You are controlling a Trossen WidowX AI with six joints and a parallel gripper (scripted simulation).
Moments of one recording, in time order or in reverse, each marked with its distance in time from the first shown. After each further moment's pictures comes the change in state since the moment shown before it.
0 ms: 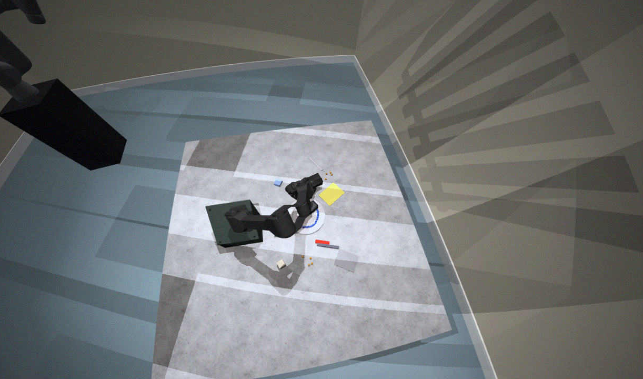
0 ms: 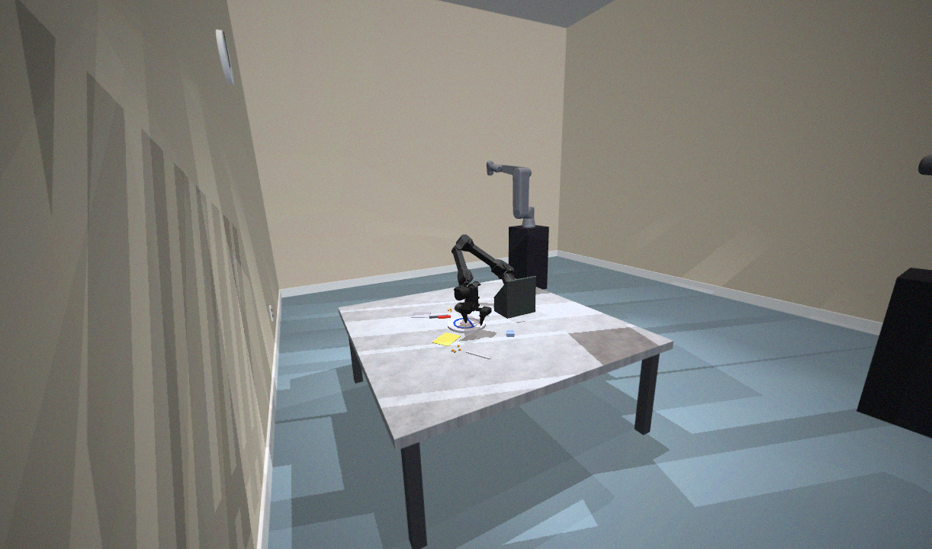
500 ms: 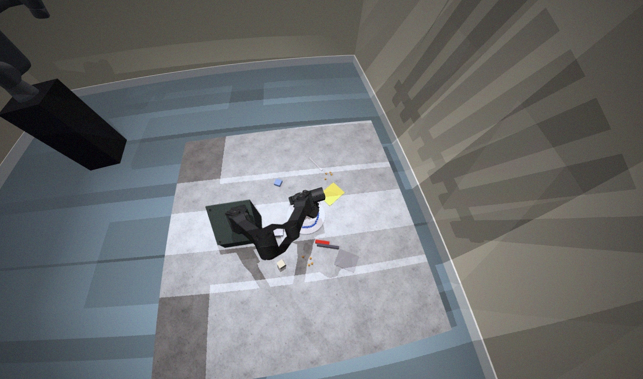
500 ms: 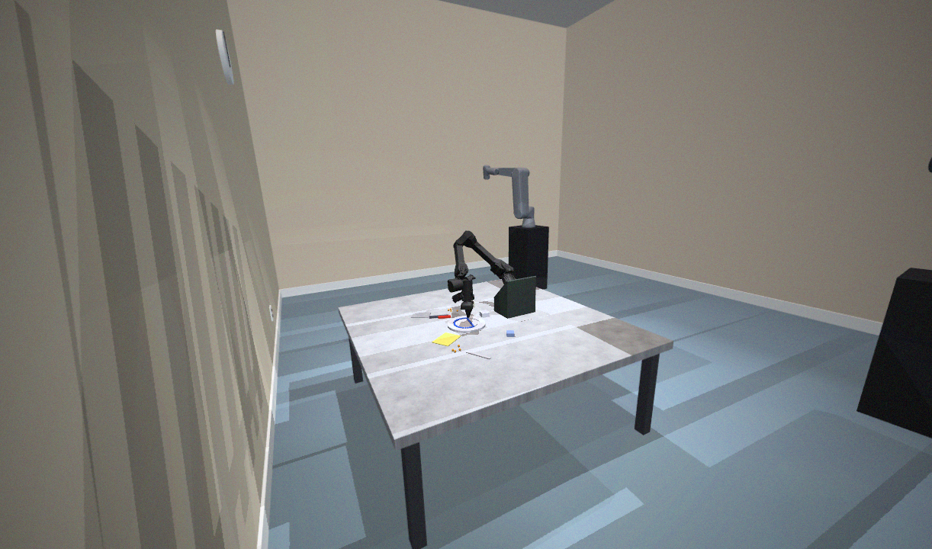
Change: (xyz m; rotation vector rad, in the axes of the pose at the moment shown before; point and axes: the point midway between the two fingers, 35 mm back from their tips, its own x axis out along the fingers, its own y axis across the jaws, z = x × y) arm -0.018 -0.052 -0.042 1.122 0.003 0.013
